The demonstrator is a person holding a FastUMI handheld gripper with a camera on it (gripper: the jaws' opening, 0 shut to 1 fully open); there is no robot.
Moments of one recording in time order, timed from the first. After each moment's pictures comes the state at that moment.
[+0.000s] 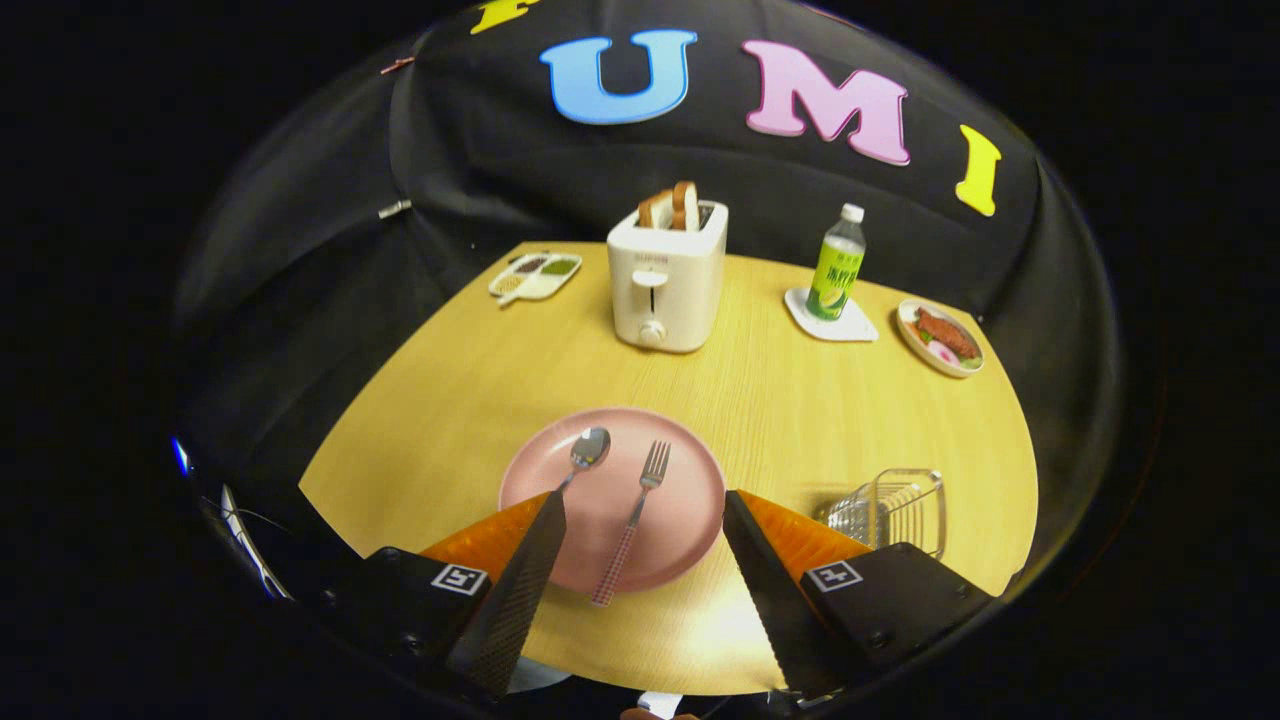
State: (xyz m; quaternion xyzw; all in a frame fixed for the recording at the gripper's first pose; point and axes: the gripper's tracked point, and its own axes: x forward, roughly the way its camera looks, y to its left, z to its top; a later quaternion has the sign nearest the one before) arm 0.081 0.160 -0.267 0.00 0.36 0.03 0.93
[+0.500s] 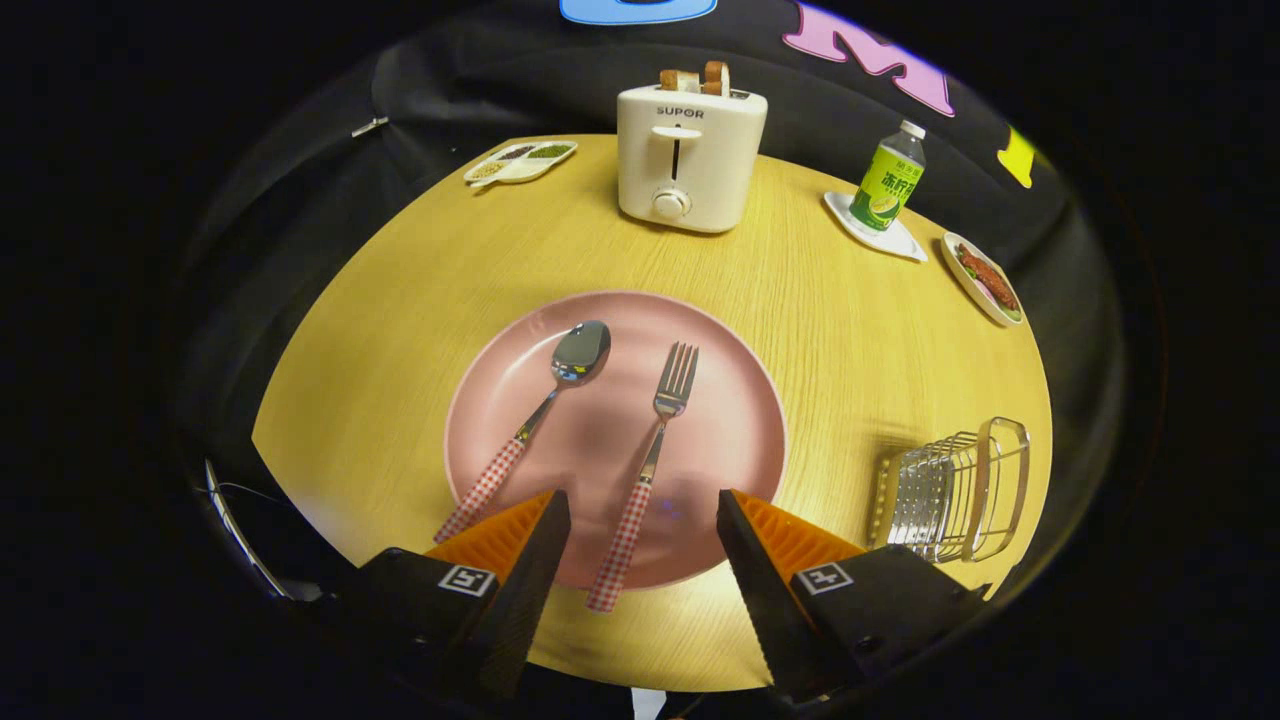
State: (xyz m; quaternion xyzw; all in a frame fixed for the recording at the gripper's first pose) arm 0.085 0.169 -0.349 -0.03 0.47 0.02 0.88
